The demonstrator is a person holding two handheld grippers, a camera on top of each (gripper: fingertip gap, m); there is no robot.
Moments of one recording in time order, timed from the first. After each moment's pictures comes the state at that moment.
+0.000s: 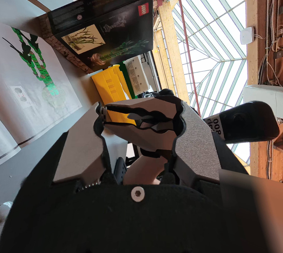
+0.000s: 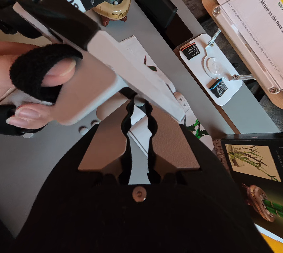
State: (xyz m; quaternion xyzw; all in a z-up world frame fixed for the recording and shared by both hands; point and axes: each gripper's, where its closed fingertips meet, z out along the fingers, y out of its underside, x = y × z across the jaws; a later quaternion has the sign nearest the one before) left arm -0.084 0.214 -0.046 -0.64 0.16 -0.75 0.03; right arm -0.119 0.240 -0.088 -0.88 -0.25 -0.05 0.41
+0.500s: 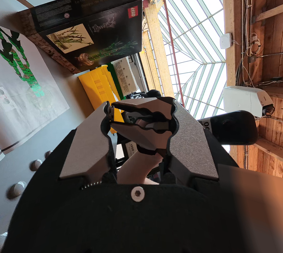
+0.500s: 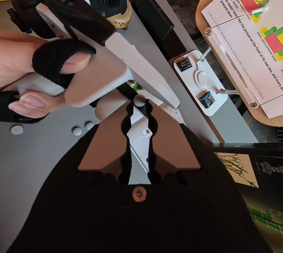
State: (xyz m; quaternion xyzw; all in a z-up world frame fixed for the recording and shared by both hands) left arm -0.089 0.217 -0.037 -0.61 0.15 -0.78 0.01; right arm -0.121 0.241 -0.075 -0.85 -0.29 -0.07 0.43
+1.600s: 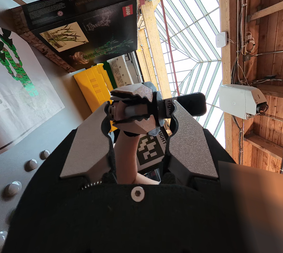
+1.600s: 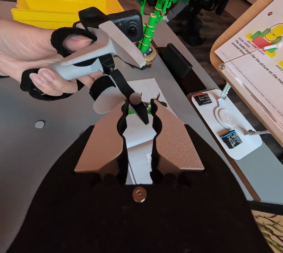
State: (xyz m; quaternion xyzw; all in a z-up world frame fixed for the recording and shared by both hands) left arm -0.094 0.216 -0.030 -0.60 0.15 -0.79 0.00; right arm -0.120 0.240 -0.064 -0.76 -0.36 0.09 0.53
